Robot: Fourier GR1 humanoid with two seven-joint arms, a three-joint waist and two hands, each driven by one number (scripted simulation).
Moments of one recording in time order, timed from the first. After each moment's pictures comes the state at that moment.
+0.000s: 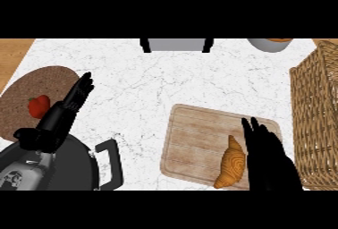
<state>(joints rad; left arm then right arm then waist) -0.17 0.41 -0.18 -1.57 0.15 0.02 -0.02 0.01 -0.12 0.52 -2.13 1.10 0.44 1.03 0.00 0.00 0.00</state>
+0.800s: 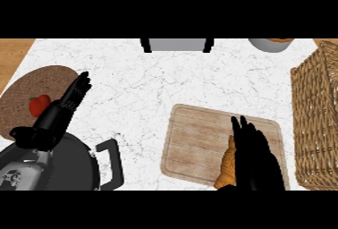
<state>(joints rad) -0.16 0.34 -0.08 -1.55 0.08 -0.08 -0.03 0.04 -0.03 0.52 -2.03 1.20 0.34 0.94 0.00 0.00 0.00</state>
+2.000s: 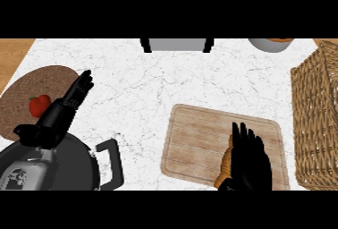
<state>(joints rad) -0.17 0.26 -0.01 -1.56 0.00 -0.15 0.00 0.06 -0.02 0.46 -1.83 1.25 0.29 0.91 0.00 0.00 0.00</state>
